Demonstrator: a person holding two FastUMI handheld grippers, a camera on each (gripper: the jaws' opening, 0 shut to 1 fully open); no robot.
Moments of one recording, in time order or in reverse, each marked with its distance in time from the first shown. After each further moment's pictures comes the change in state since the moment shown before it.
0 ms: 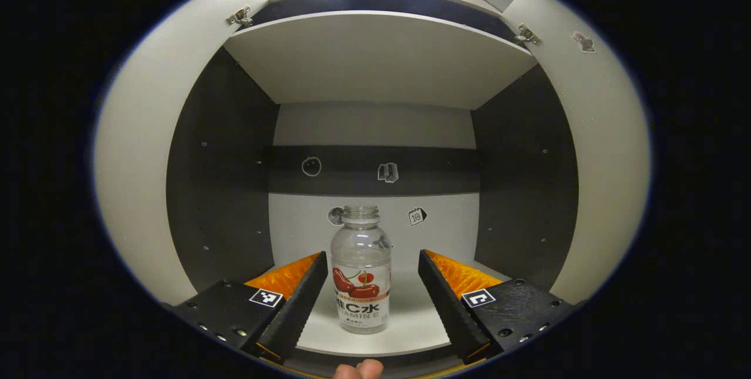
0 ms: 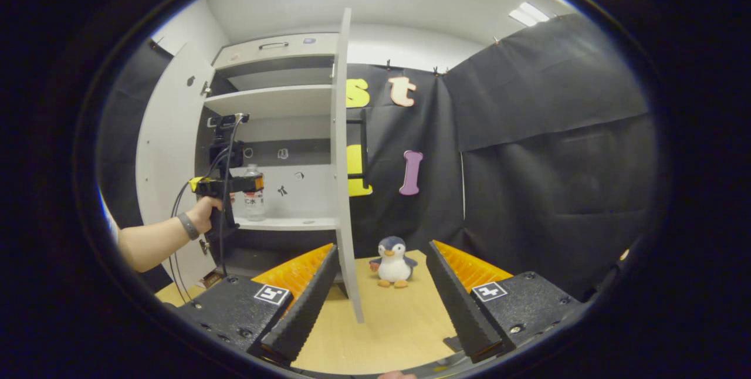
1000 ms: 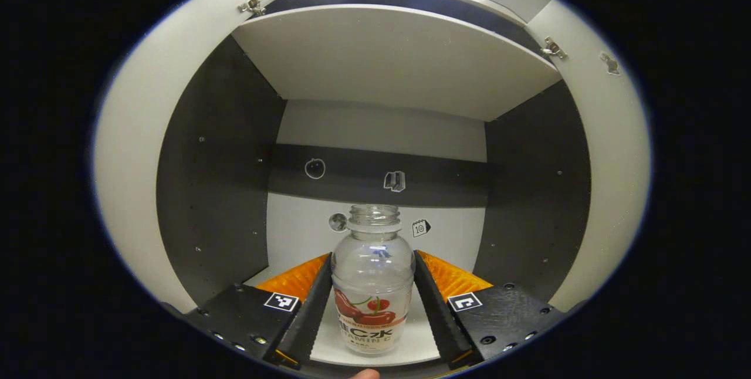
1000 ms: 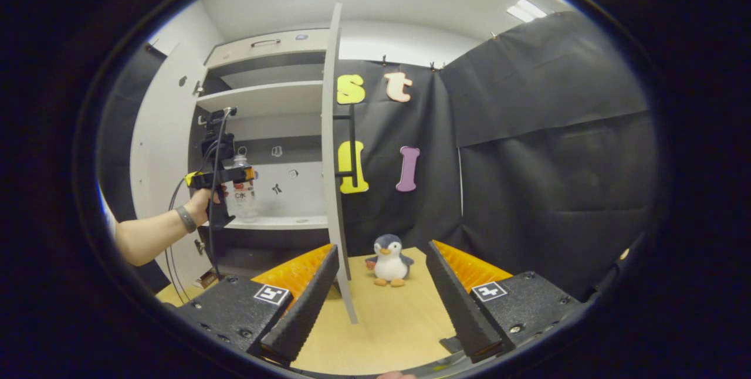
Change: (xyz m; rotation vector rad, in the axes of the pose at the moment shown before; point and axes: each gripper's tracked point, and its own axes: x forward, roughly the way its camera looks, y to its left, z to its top) left arm -0.015 -0.005 0.024 -0.088 -0.015 -0.044; right arm 0.016 -0.006 0.008 0.005 0.000 0.036
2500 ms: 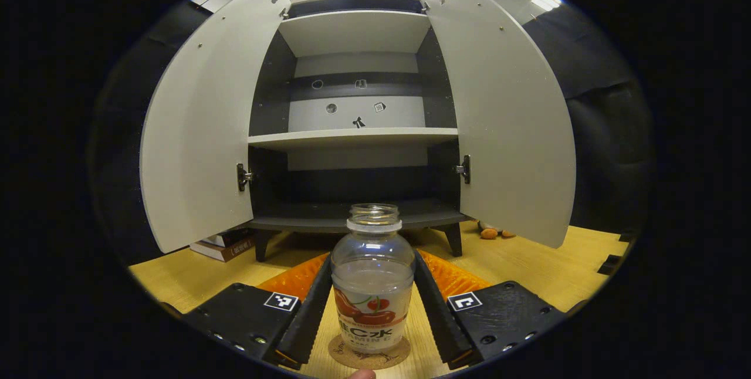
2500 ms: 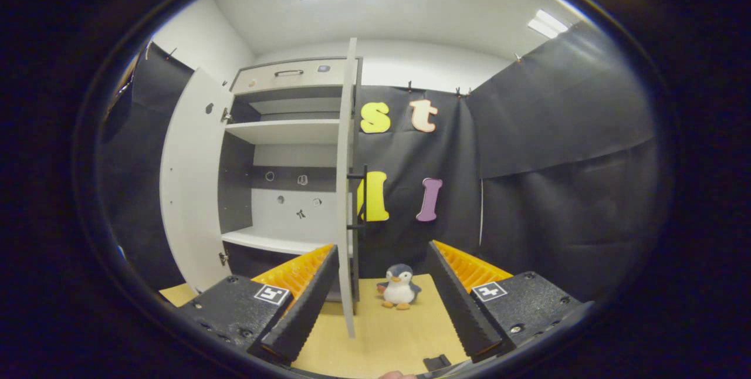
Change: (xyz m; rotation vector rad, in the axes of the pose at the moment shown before) left arm -0.275 -0.066 -0.283 0.123 0.155 0.040; right arm -0.033 -0.020 0.093 -0.058 -0.104 0.091
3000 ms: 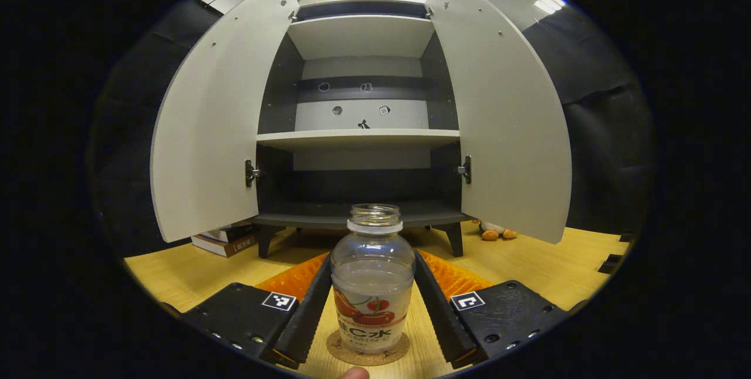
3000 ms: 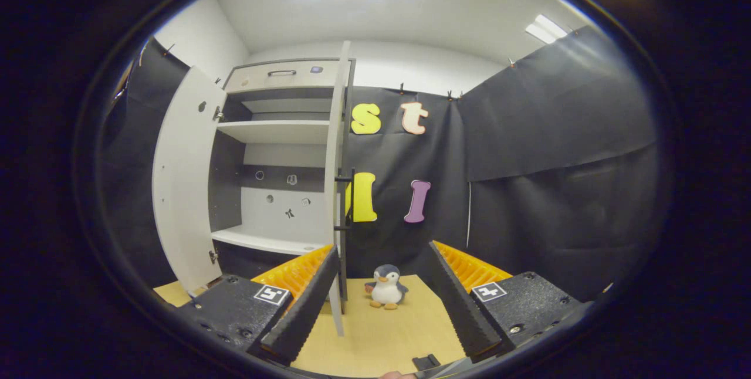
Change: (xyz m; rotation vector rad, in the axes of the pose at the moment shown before) left arm -0.008 0.004 -0.005 -0.047 -0.018 0.015; right arm -0.005 0.000 -0.004 -0.004 0.025 -0.013
